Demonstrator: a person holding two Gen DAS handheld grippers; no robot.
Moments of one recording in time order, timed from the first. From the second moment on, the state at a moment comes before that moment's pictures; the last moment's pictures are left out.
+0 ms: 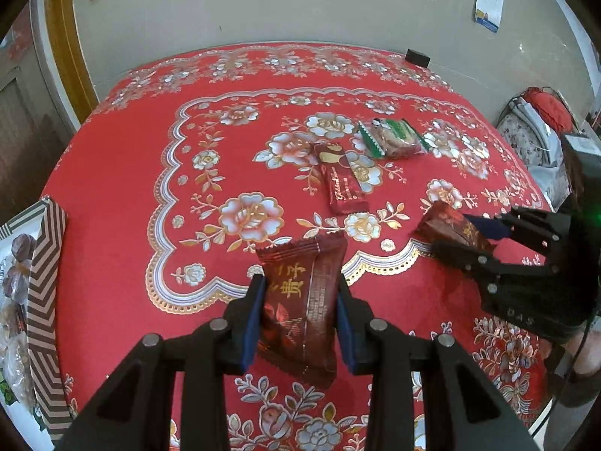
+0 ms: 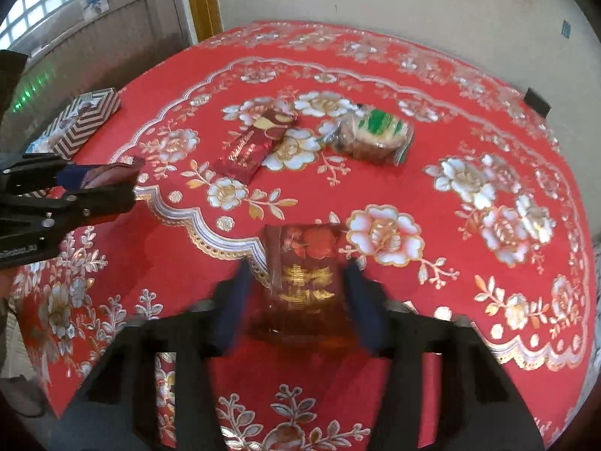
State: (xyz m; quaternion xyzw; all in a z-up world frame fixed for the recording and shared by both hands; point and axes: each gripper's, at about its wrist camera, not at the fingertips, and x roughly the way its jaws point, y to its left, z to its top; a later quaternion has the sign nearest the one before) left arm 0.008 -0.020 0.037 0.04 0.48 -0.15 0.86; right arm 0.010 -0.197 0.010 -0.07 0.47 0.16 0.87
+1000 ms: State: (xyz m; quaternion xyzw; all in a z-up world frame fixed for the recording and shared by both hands) left arm -0.002 0.016 0.040 0.03 0.47 -0.11 0.87; right arm -0.008 -0.151 0.018 -0.05 0.53 0.20 0.82
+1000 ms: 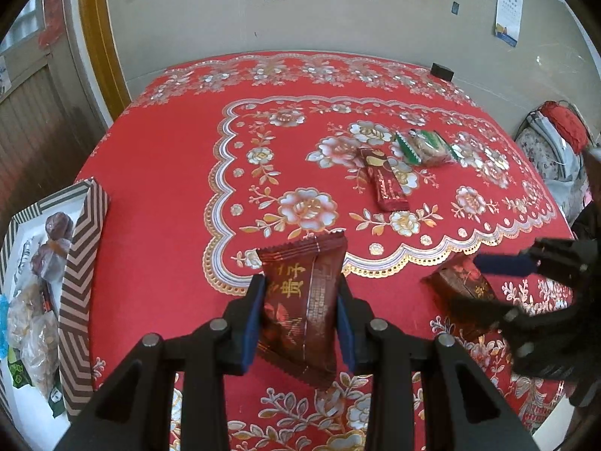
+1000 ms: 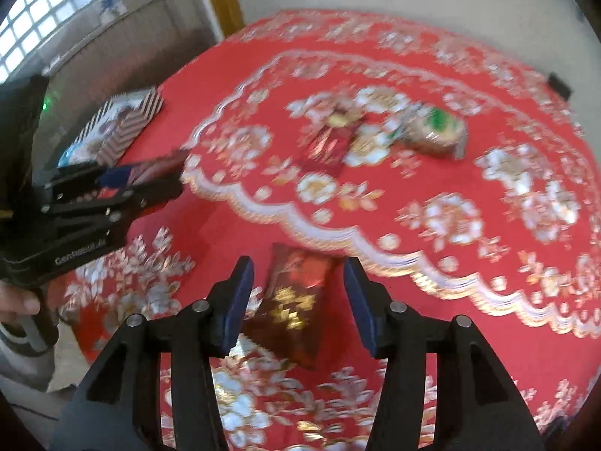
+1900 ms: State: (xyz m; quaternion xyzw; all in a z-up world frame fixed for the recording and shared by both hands) left arm -0.017 0.064 0.069 0.04 0.44 -0.05 0.90; right arm -0.019 -0.080 0.049 -0.08 0.43 0.25 0.87
